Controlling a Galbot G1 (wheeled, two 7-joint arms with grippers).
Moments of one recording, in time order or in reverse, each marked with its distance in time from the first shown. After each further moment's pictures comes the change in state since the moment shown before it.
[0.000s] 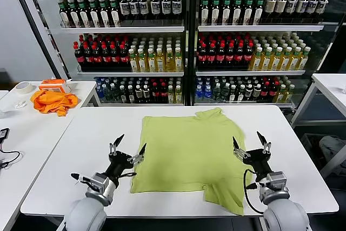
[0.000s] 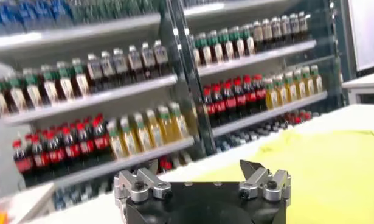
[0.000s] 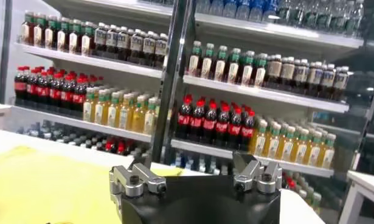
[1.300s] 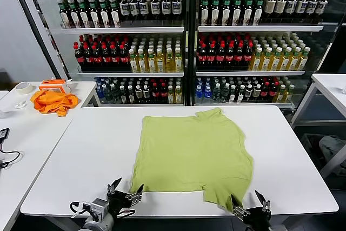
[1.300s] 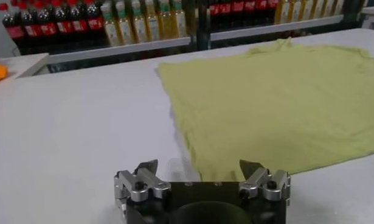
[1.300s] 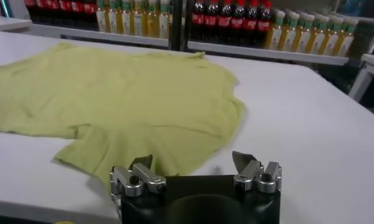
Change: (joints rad) left arm 0.160 -0.014 0.022 -0.047 -0.130 0.210 -0.116; right arm -0.334 -0.001 -0.038 0.052 0.077 -0.051 0.102
